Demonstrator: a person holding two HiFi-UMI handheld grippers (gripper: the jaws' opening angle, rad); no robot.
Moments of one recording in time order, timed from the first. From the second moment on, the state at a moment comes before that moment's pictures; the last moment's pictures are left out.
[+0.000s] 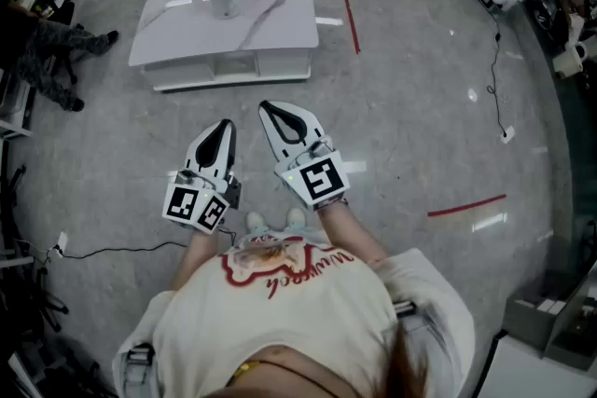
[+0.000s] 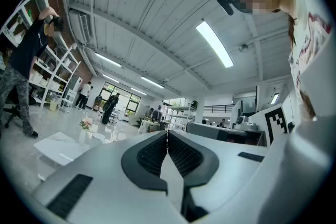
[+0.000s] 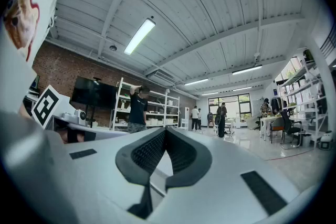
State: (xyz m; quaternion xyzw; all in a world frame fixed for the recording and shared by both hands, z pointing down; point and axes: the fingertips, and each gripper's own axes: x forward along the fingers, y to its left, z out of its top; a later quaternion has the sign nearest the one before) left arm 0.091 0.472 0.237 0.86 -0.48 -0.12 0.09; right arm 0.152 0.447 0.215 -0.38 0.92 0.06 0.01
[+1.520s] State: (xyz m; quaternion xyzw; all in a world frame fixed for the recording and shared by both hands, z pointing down) left arm 0.123 0.415 0.251 0.85 -0.52 -0.10 0.07; right arm 0.199 0.373 0.233 -0.39 0.92 0.02 0.03
